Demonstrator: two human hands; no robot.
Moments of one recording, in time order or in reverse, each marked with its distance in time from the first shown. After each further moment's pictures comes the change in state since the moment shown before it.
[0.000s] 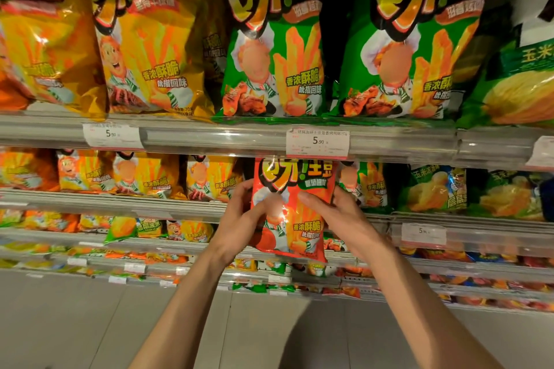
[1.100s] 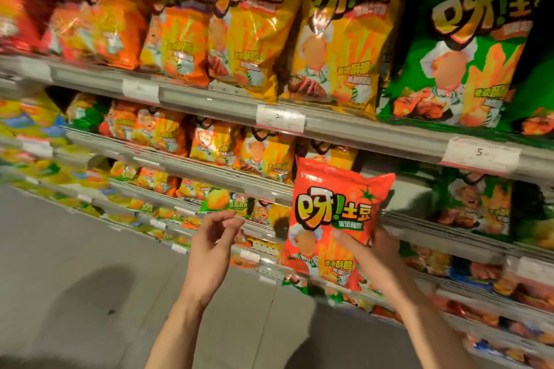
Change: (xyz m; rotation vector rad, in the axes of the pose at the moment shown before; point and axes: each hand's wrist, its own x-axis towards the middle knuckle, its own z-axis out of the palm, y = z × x) left_hand -0.127 -0.060 -0.209 -0.164 0.530 0.020; right_hand -0.049 0.014 0.160 -0.158 -0.037 -0.091
